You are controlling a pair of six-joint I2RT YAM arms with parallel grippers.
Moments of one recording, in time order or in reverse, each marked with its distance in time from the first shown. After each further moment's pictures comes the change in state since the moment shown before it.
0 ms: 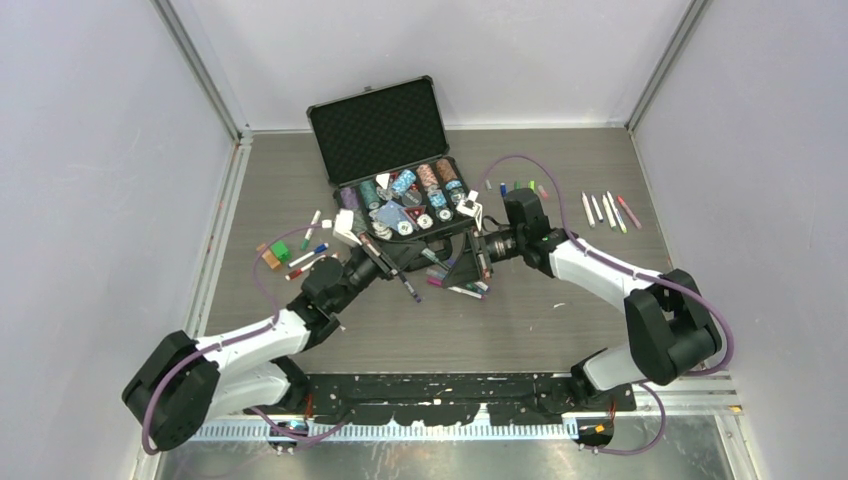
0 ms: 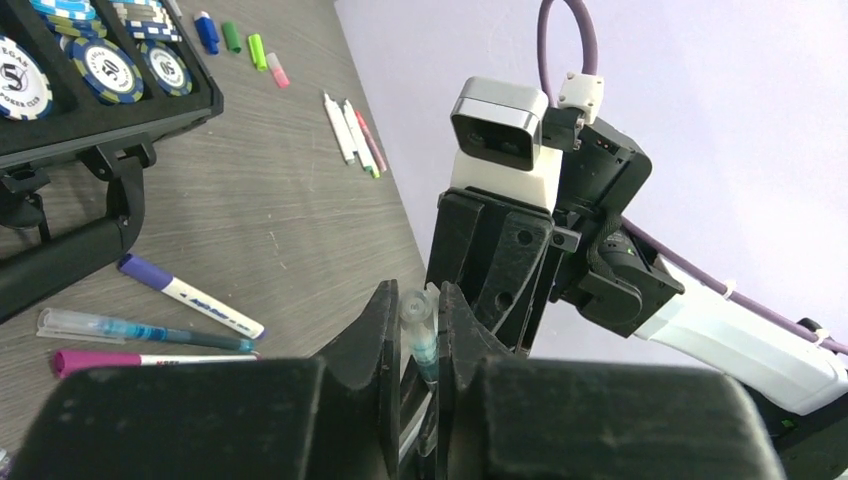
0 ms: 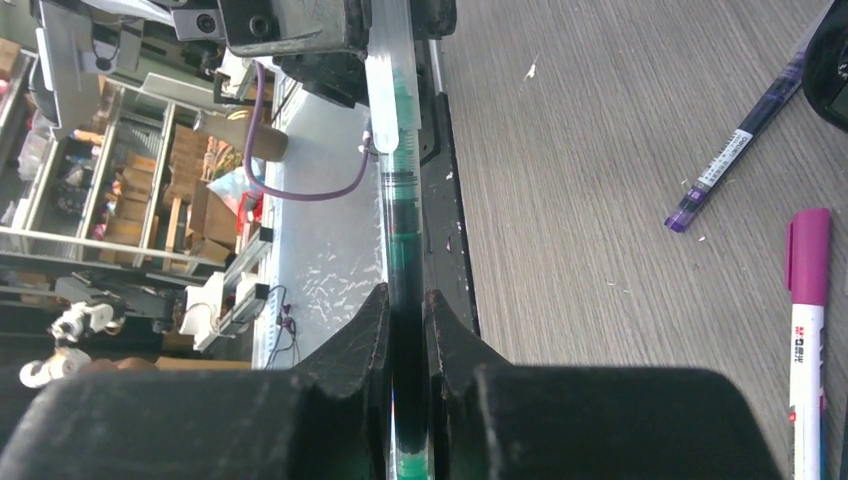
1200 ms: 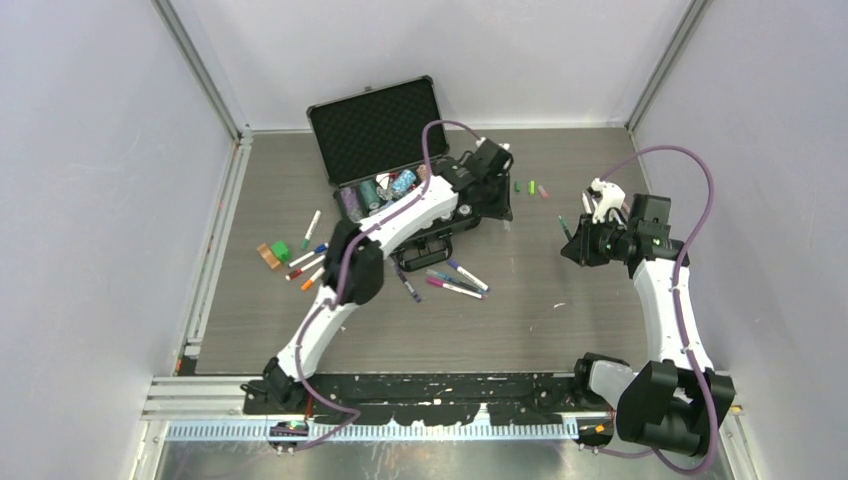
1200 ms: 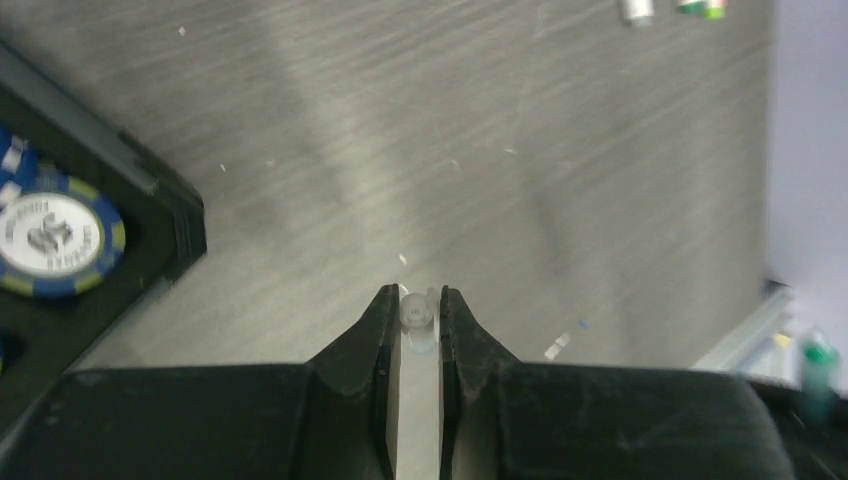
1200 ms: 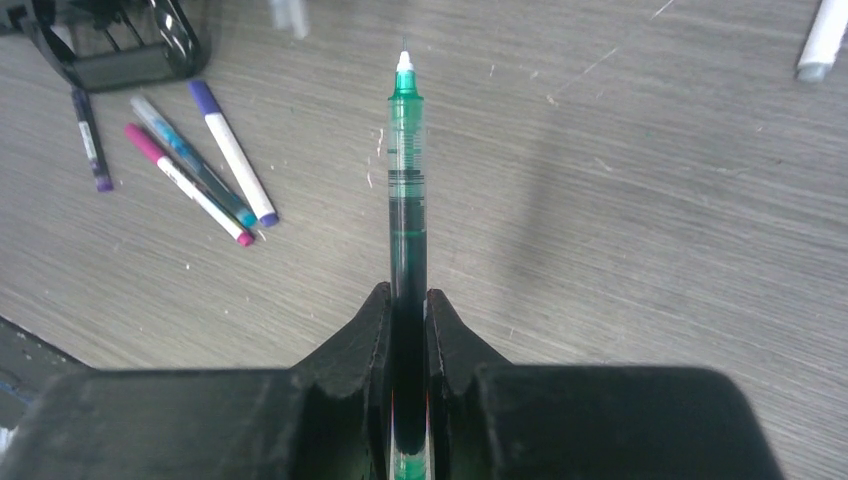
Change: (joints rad) left arm -0.074 1.234 1.845 -1.487 0.125 0.444; right arm -0.709 -0.373 0.044 -0.669 0.610 -0.562
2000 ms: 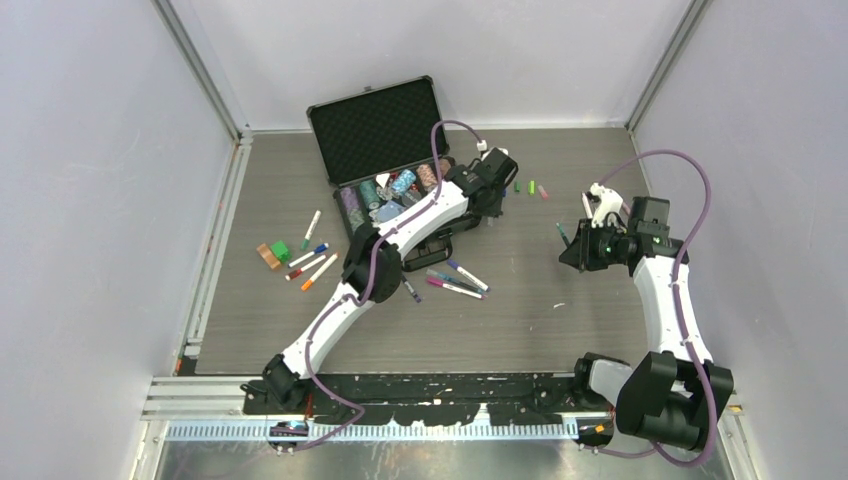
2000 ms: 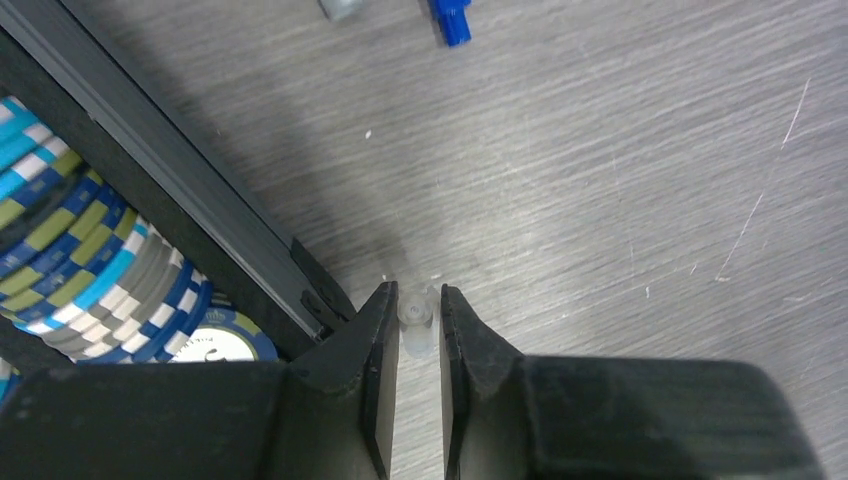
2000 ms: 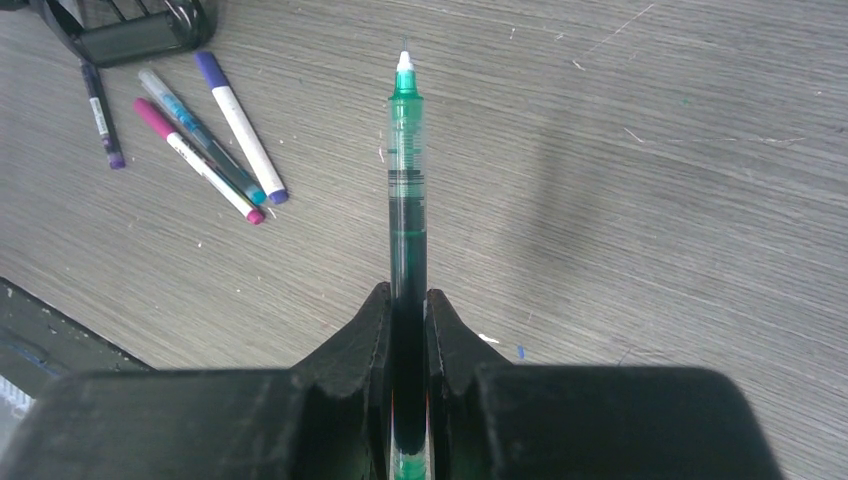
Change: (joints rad) left arm -0.006 0.340 0.408 -0.192 -0.298 0.134; right arm -0.024 0.034 -0.010 -0.051 -0.035 -0.028
